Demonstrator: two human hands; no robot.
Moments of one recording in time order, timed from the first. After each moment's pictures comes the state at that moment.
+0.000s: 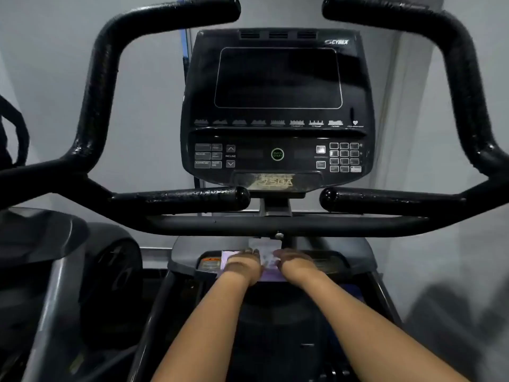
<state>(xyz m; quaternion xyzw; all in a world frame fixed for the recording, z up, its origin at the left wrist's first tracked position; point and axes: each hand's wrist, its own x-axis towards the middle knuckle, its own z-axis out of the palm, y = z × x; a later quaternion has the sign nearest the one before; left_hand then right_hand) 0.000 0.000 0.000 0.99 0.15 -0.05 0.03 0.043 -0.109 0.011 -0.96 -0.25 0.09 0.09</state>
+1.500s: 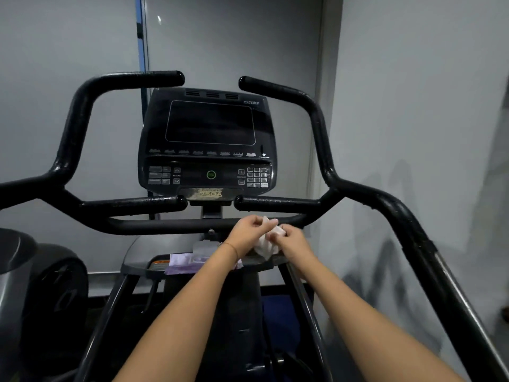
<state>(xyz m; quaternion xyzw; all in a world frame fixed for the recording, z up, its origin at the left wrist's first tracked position) -0.114 -0.173 0.108 0.81 -0.06 0.16 0.56 -0.088 -0.295 0.088 -0.77 -0.19 -0.06 0.60</state>
